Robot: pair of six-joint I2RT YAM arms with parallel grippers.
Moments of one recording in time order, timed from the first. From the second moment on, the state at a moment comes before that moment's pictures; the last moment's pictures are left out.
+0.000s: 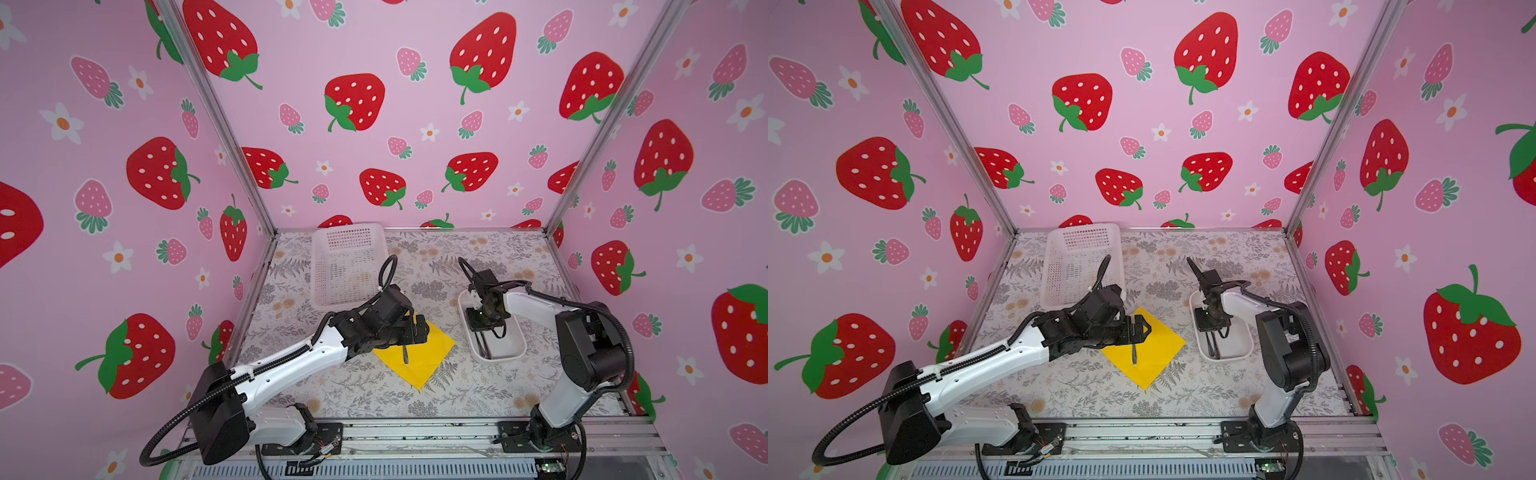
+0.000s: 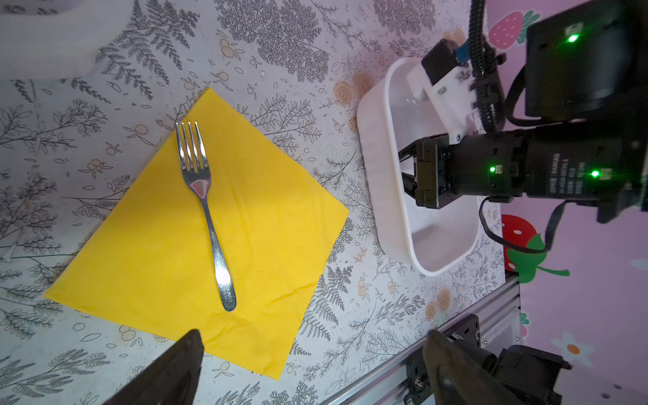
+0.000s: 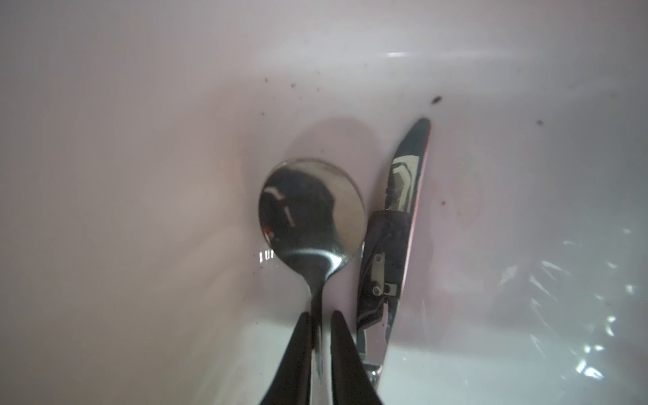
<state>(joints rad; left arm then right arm) -0.88 1.30 1.01 -0.57 0.02 -0.87 0.44 1.73 1.01 -0.66 -0.05 0.17</state>
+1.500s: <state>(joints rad) -0.87 1.26 0.93 -0.55 0.06 -0.74 0.46 1.78 1.08 -0.73 -0.01 0.21</state>
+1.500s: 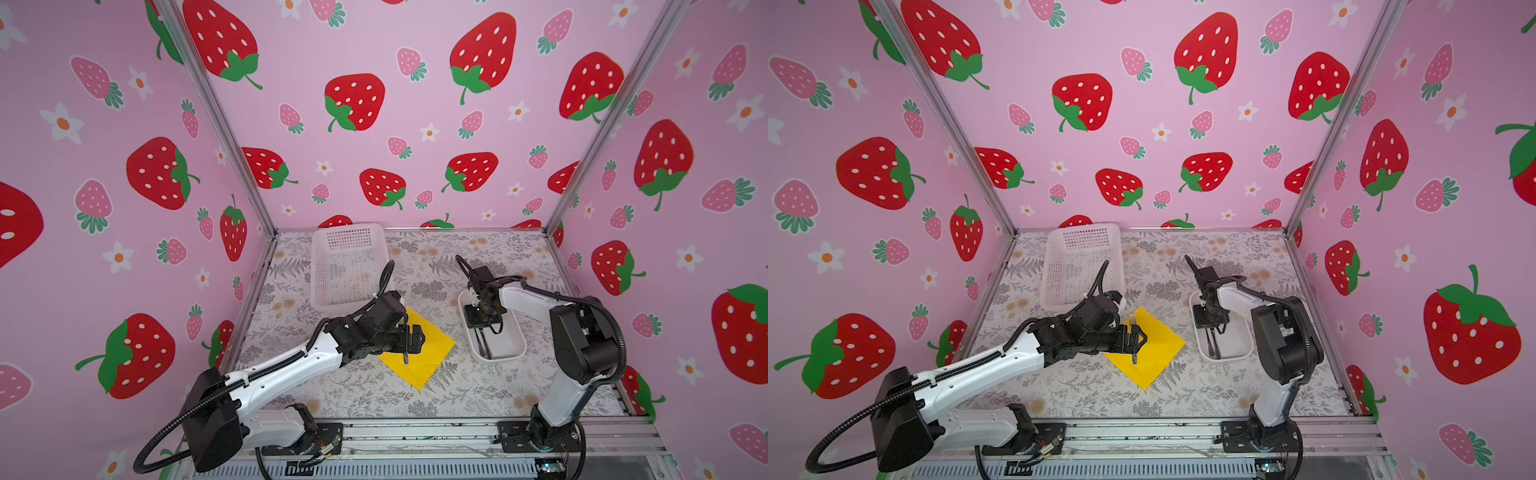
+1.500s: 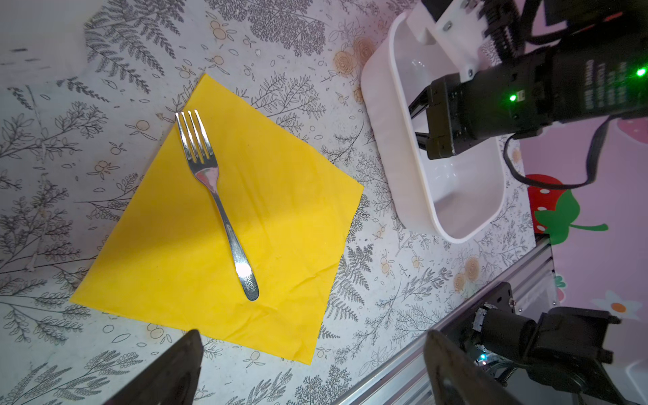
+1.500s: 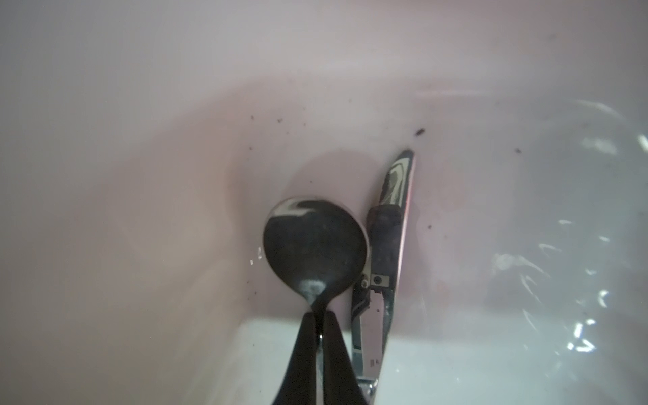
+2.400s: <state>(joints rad) -0.87 1.26 0.93 -0.57 0.01 -0.81 0.48 1.48 1.17 -0.82 -0.20 0.30</state>
